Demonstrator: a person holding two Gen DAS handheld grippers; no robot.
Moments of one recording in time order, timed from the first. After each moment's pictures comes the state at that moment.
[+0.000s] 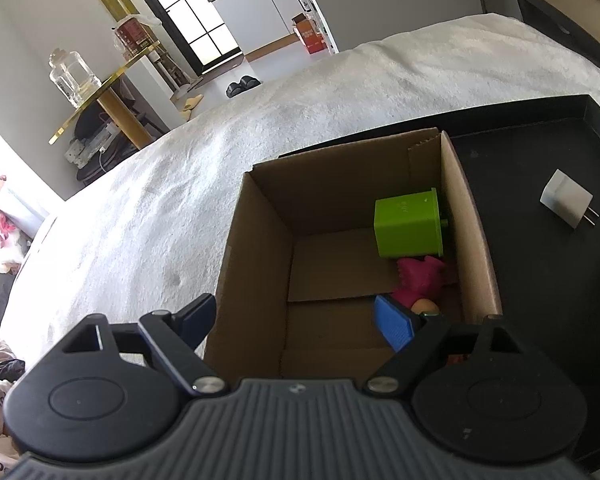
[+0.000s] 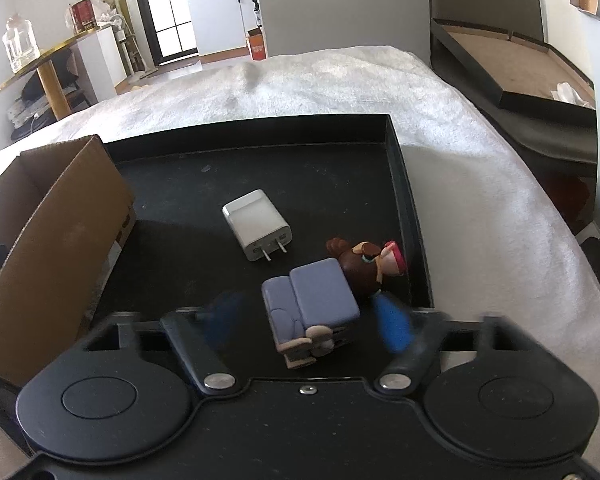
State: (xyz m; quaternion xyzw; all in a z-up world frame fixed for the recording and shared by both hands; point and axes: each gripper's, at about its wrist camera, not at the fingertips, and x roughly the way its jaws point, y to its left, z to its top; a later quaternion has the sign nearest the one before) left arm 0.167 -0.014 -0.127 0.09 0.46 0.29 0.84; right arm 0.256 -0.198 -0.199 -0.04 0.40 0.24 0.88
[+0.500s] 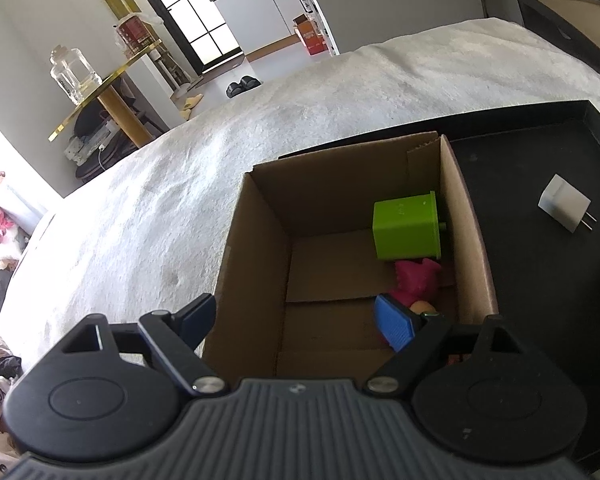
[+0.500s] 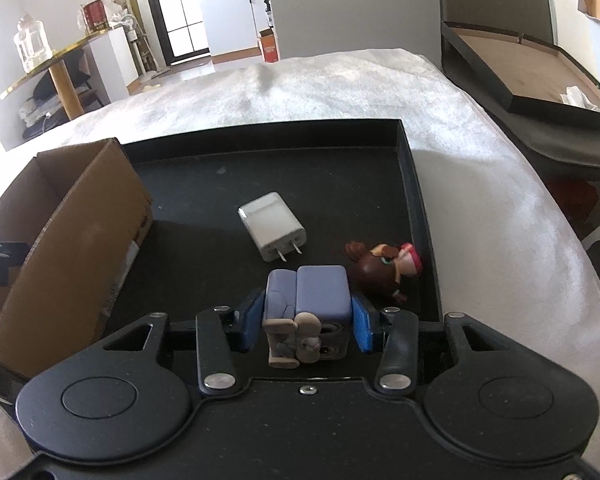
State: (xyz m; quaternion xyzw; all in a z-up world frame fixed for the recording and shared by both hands) left arm 0.165 -0.011 -0.125 0.08 0.45 0.29 0.84; right arm 0.251 -0.197 -0.187 -0.03 0.40 0.26 0.88
